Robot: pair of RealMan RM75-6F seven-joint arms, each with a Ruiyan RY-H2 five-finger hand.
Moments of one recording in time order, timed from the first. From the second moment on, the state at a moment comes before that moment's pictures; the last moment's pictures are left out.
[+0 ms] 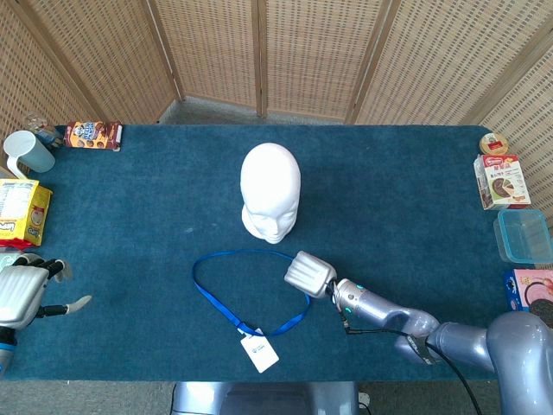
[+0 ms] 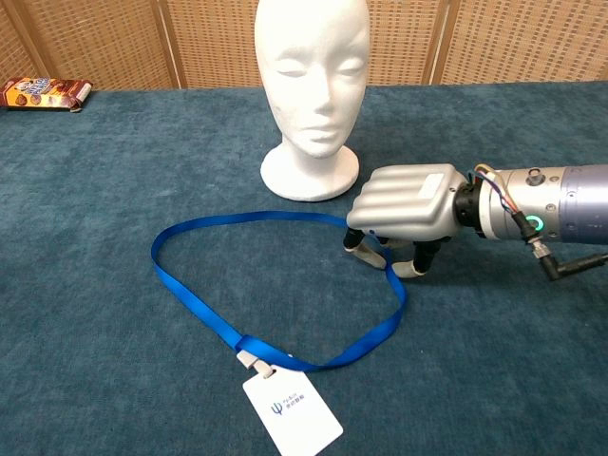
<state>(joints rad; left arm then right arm) -0.18 -1.03 -0.01 -1.70 1.49 1.36 0.14 0.96 -1.57 -0.01 -1.28 -1.60 0.72 -0.29</state>
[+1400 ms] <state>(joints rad) -0.42 -1.10 0.00 -1.60 1.71 1.11 0.34 0.90 -1.57 -0.01 -1.31 -1.54 0.78 -0.25</state>
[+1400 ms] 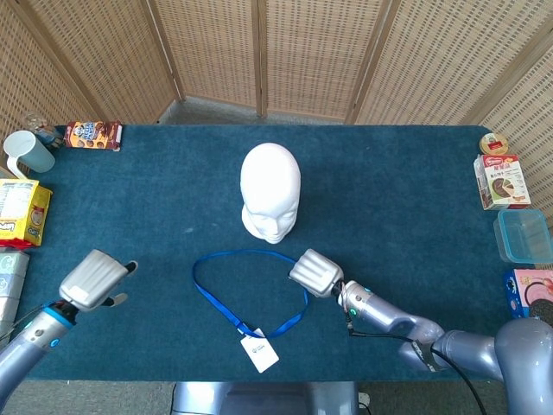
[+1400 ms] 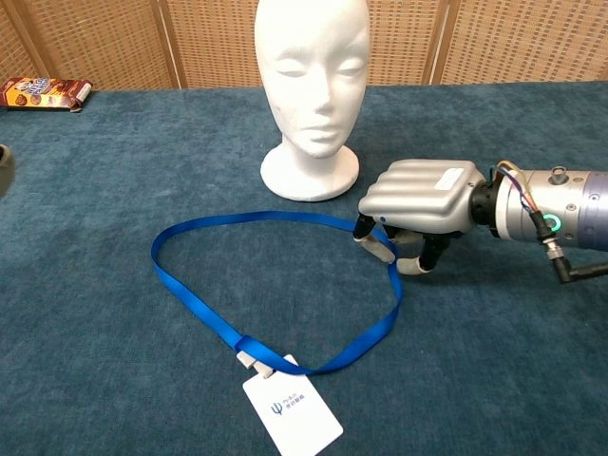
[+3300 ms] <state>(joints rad) -0.79 -1.37 0.00 -1.50 1.50 0.68 0.47 0.88 -1.57 0.00 -1.29 -1.52 0.79 -0.24</state>
